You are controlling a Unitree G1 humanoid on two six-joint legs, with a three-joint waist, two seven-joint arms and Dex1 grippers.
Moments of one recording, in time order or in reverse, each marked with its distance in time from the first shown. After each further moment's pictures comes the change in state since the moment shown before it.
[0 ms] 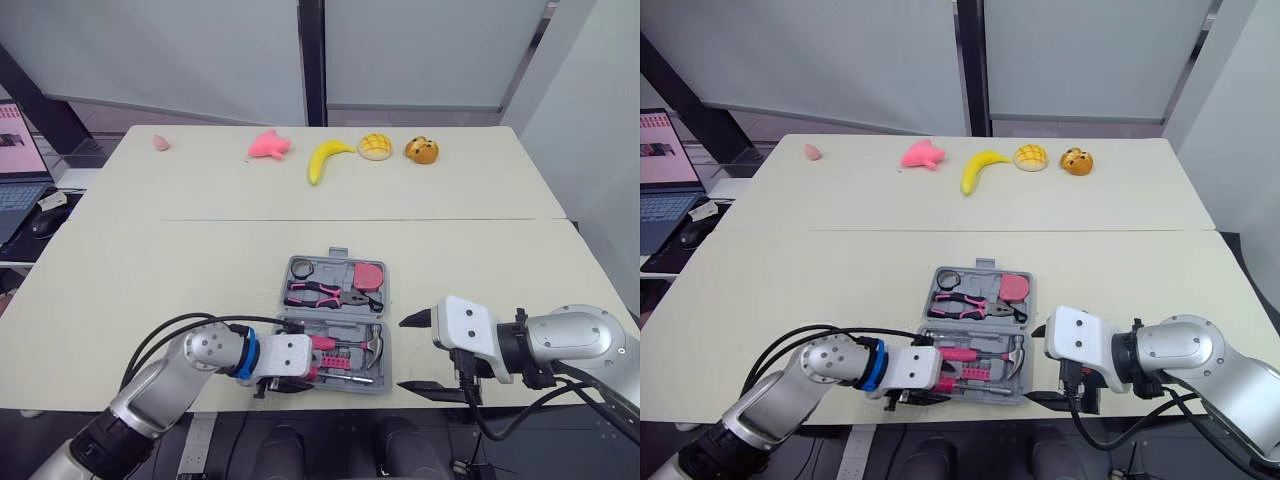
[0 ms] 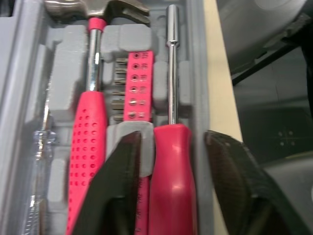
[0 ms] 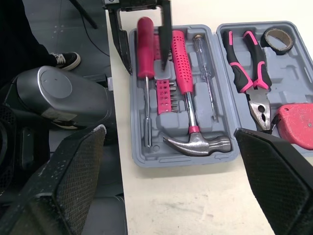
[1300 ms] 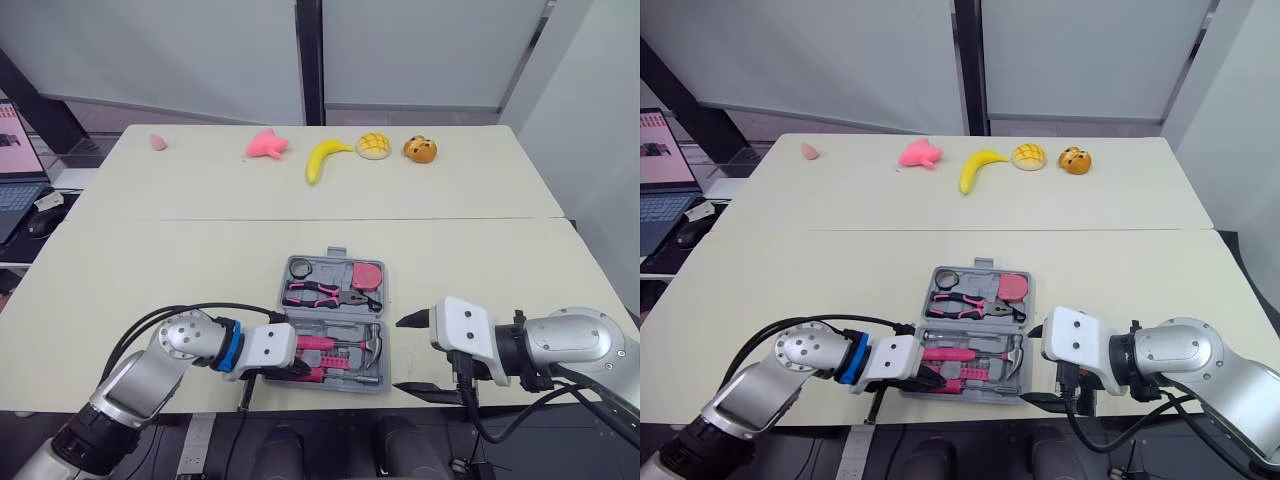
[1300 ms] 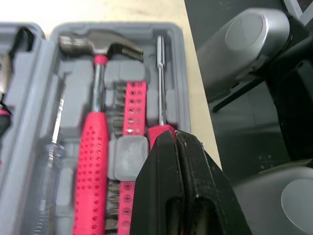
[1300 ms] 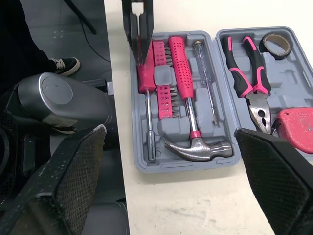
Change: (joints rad) left arm 0.022 0.027 0.090 0.073 -0.156 -0.121 -0.112; right arm -0.001 0.004 0.000 -0.016 0.033 0.006 -0.037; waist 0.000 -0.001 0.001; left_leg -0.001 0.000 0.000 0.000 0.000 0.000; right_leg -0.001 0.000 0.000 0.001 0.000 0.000
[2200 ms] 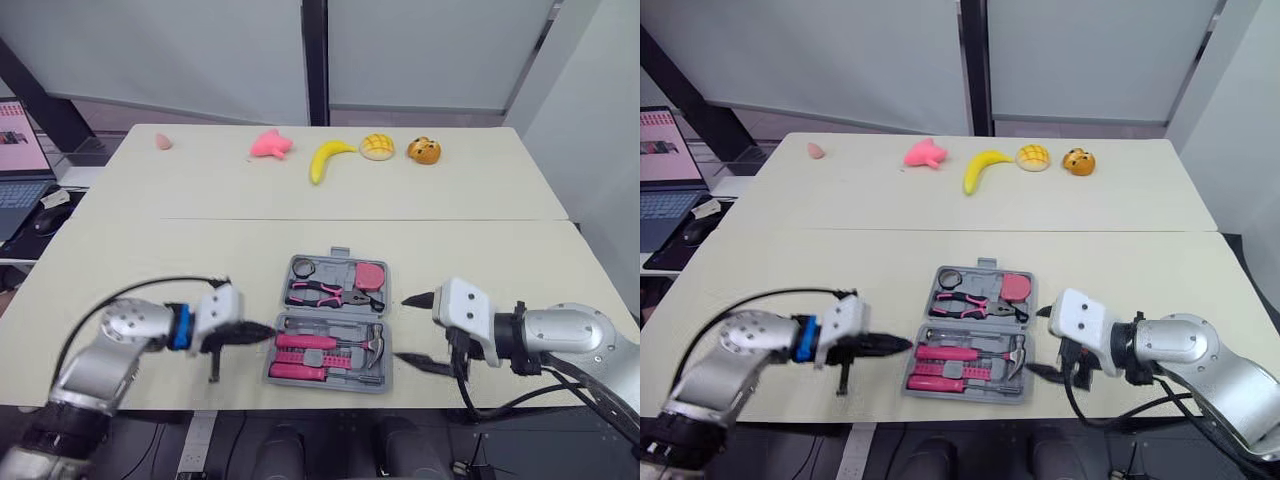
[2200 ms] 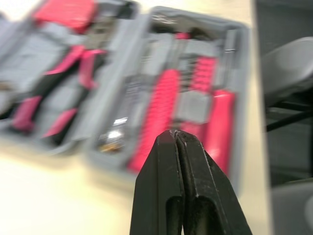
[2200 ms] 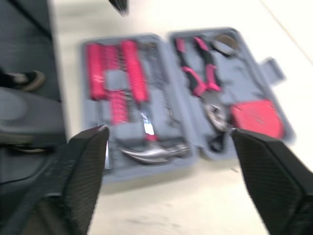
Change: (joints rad) left arm -0.064 0.035 0.256 0.344 -0.167 -0.103 0.004; right arm 0.047 0.071 0.015 0.178 -0.178 -0.149 -0.096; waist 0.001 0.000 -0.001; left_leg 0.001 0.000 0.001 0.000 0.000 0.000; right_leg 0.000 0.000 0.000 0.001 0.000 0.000
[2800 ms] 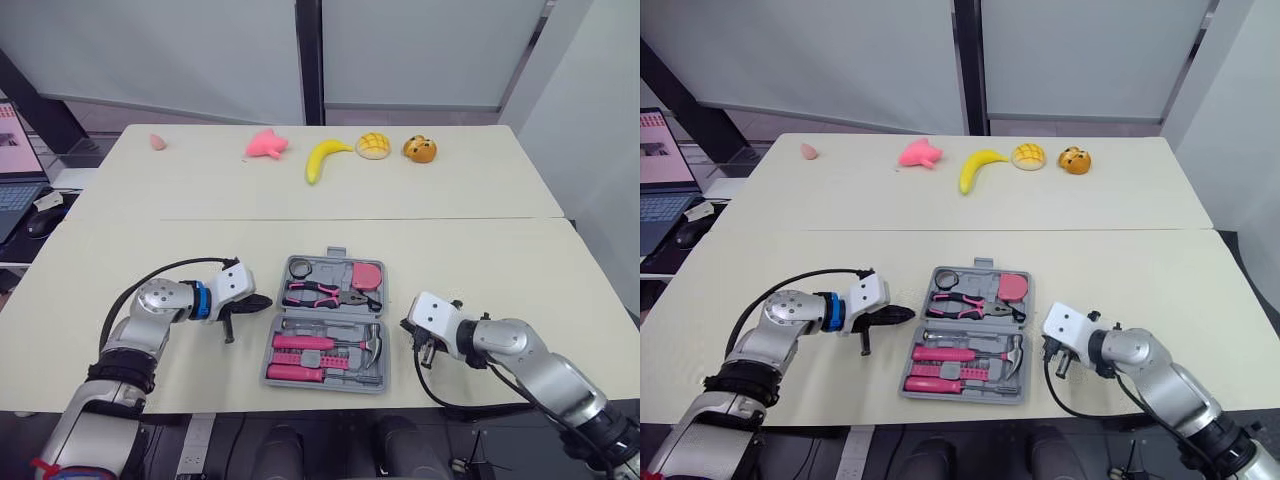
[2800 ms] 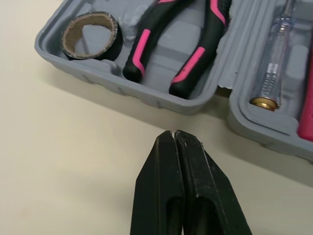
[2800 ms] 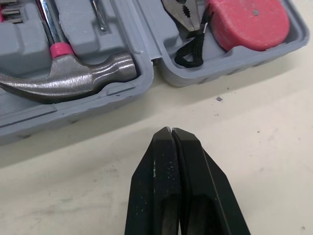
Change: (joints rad) left arm -0.287 -0.208 -0.102 0.567 0.250 -0.279 0.069; right arm -0.051 0.237 0.261 0.426 -0.383 -0.195 -0.078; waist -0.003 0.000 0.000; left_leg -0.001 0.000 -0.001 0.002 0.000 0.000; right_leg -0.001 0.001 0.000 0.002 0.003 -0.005
